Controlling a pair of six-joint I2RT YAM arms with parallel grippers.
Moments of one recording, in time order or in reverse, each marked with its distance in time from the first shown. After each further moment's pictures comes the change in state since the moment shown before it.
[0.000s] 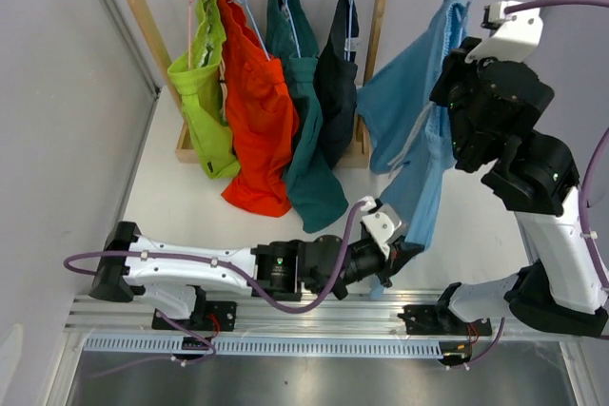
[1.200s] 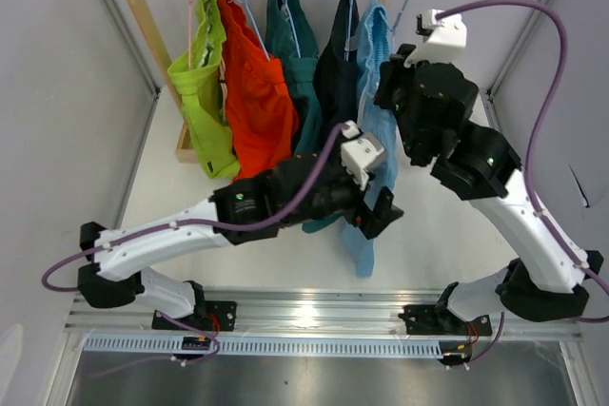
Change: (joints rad) left arm 0.320 -0.067 0.332 -0.575 0.268 0.037; right arm 0.032 0.108 -0.079 0.124 -0.158 0.144
